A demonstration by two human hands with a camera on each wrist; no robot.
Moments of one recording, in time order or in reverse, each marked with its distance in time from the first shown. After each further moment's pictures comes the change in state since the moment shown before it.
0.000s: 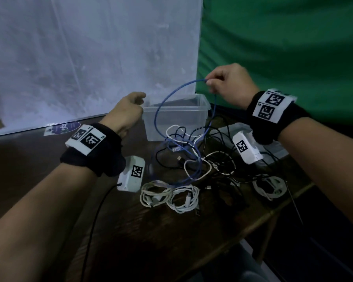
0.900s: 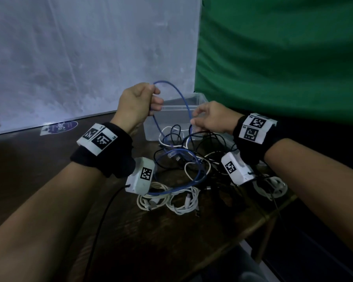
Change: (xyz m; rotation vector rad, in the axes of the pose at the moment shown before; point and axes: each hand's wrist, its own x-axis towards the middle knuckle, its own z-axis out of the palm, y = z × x) left_hand -0.010 0.019 0.023 -0.280 0.091 0.143; right_hand -0.036 0.019 0.051 0.088 -0.408 0.229
